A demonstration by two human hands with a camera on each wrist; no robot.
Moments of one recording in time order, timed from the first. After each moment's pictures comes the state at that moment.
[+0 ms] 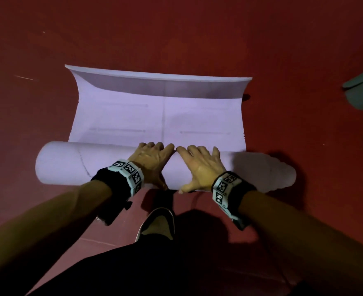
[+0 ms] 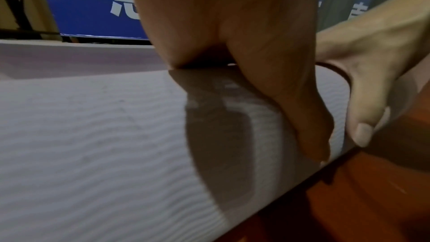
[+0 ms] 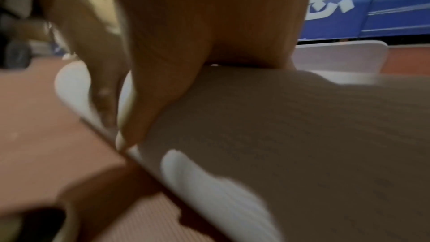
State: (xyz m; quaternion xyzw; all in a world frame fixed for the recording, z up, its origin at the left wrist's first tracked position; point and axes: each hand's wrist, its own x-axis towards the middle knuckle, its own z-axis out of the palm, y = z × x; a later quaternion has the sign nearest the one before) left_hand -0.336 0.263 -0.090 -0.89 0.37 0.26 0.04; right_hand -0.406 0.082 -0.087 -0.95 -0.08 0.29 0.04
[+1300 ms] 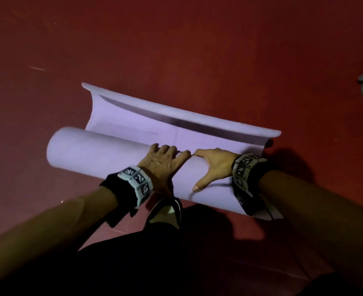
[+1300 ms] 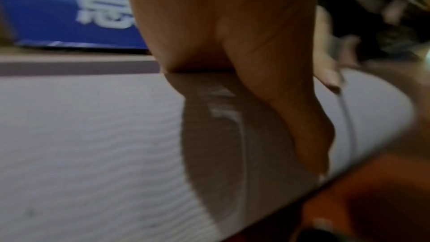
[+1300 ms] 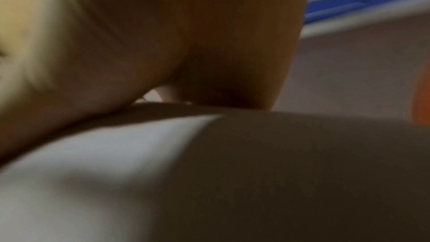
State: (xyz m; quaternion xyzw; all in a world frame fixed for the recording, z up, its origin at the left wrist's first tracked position) left_hand -0.382 0.271 -0.087 -0.87 0.43 0.23 0.08; right_hand -0.403 0.057 -0.078 -0.87 -0.04 0.44 0.22
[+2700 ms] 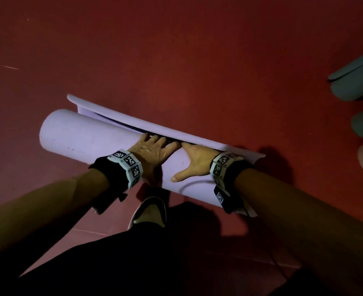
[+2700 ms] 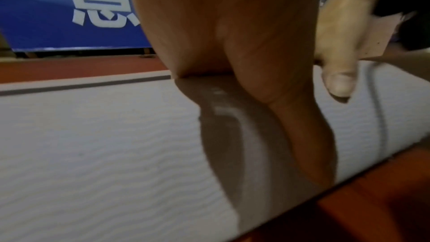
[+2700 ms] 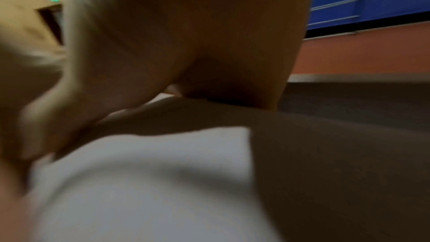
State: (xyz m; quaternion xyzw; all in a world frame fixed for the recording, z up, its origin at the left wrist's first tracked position) left_hand -0.356 0.248 -0.082 -0.85 0.46 0.23 0.10; right_hand -0.406 0.062 -0.085 -0.91 0.00 0.37 0.19
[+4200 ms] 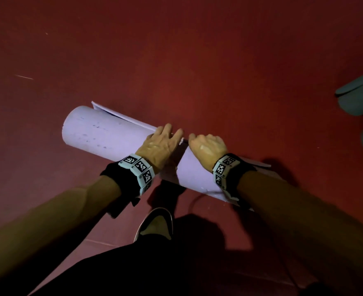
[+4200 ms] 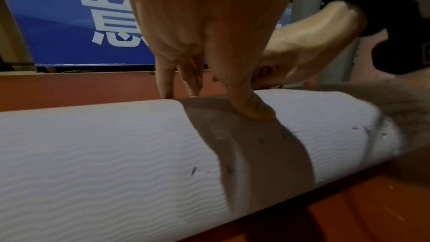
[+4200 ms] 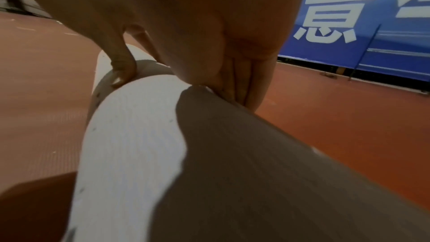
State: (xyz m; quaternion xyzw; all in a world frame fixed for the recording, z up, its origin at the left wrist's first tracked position) left_hand -0.334 0.238 -0.062 -0.93 0.34 0.17 -0.01; right_hand -0.376 0.086 -0.042 -0.97 -0.07 0.20 -0.09
